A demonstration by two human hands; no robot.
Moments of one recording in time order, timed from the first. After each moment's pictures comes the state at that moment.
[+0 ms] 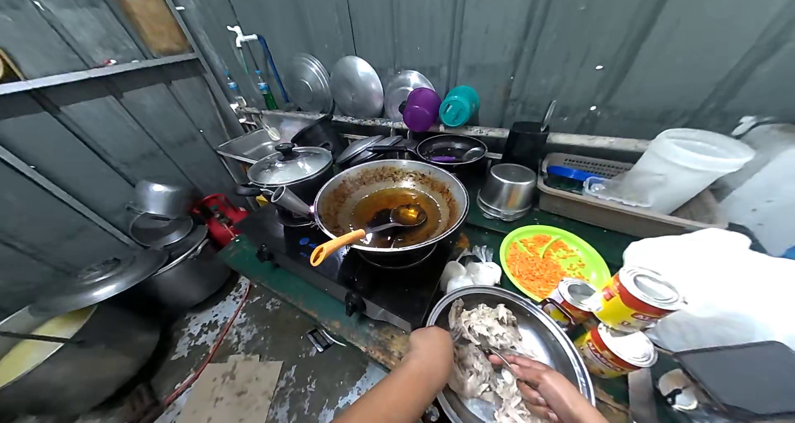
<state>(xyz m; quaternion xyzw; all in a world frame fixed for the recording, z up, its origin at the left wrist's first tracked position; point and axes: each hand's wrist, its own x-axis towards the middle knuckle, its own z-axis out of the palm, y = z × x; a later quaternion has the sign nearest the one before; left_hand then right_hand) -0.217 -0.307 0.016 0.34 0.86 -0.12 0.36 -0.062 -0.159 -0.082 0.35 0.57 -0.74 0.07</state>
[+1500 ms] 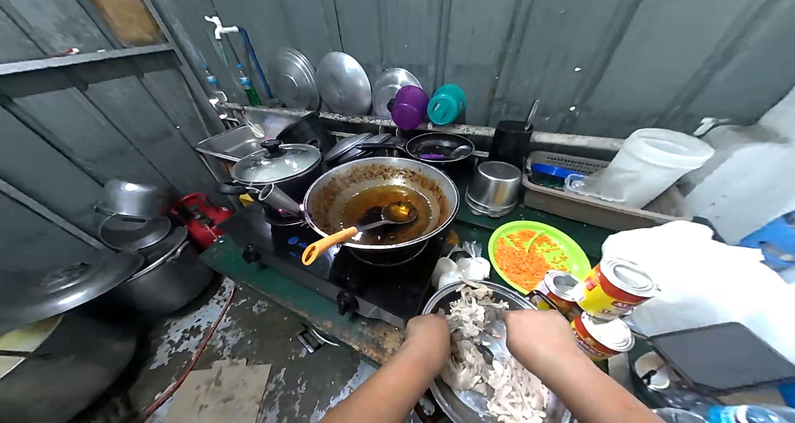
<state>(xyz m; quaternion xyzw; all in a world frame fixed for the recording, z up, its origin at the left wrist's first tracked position) -0.227 -0.300 0.007 0.37 0.86 -0.08 0.34 -0.131 -0.195 0.057 0.33 0.89 0.00 0.30</state>
